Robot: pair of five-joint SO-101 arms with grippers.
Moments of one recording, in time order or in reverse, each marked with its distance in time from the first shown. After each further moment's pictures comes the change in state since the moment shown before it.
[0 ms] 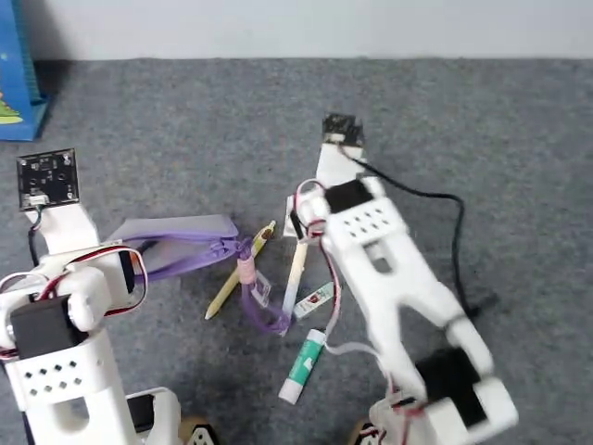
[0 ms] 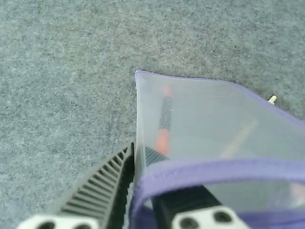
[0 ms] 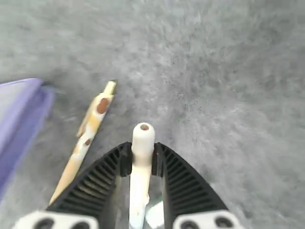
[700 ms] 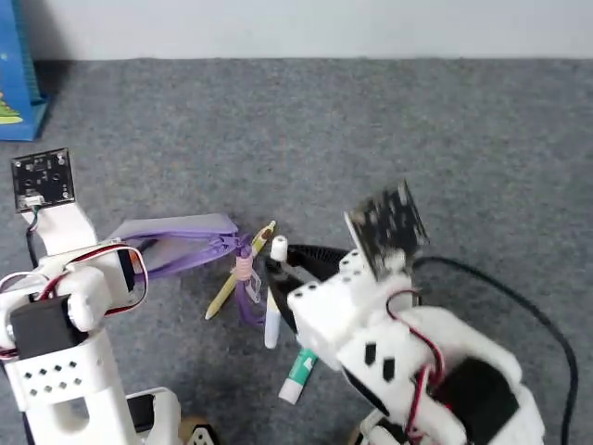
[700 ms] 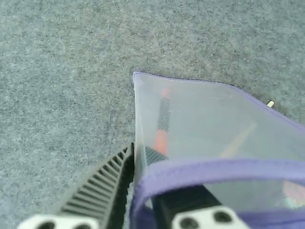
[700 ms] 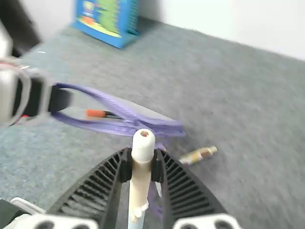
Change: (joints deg) left arm 0.0 0.0 -0.3 0.0 2.3; right arm -19.9 -58.5 11.3 6.0 16.7
